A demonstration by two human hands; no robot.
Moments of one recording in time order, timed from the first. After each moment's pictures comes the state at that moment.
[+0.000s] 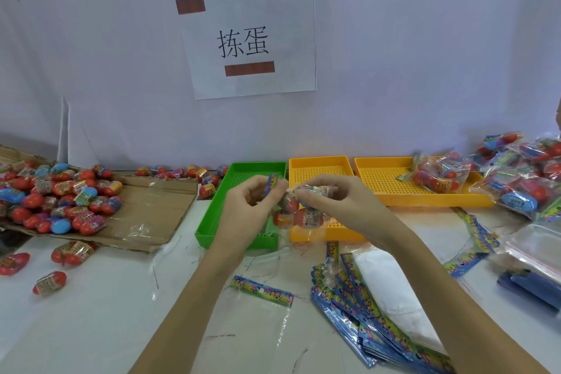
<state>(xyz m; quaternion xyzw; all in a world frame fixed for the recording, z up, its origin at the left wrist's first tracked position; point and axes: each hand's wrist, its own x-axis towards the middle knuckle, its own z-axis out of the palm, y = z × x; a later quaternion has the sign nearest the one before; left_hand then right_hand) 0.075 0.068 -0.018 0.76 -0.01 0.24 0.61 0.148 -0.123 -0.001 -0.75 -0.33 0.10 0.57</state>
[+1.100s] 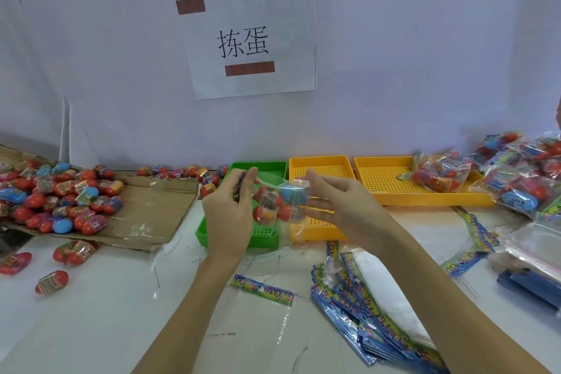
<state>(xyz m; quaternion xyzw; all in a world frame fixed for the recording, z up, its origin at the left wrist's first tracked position) 0.076 0.074 -0.026 0.78 0.04 0.48 0.40 0.146 -0.112 -0.007 -0.63 -0.20 0.22 0.72</state>
